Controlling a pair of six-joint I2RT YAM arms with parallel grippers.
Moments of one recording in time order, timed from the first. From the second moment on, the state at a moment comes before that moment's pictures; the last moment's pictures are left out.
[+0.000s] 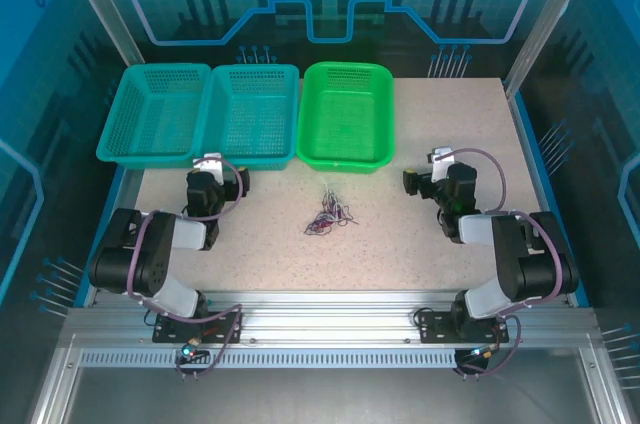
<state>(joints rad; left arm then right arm) -0.04 1.55 0.35 0.82 -0.12 -0.09 0.06 1.51 0.42 0.66 -0.06 -0.07</state>
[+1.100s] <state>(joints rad) -0.10 0.86 0.28 0.54 -0.22 -0.21 0.03 0.99 0.62 -0.05 -0.03 0.25</state>
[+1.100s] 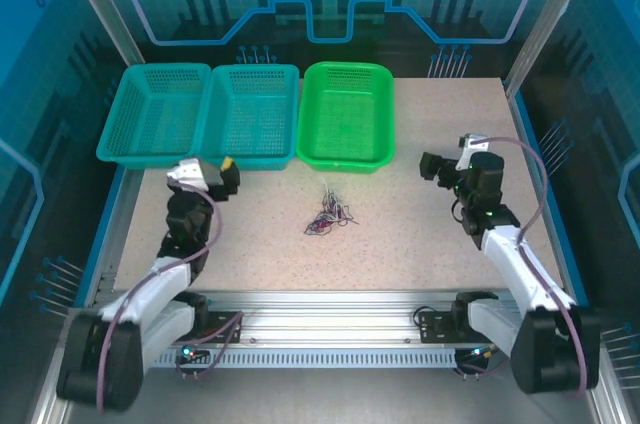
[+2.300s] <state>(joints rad) -0.54 1.64 0.96 -0.14 0.24 -0.95 0.75 1.70 0.90 -0.24 0.00 0.48</state>
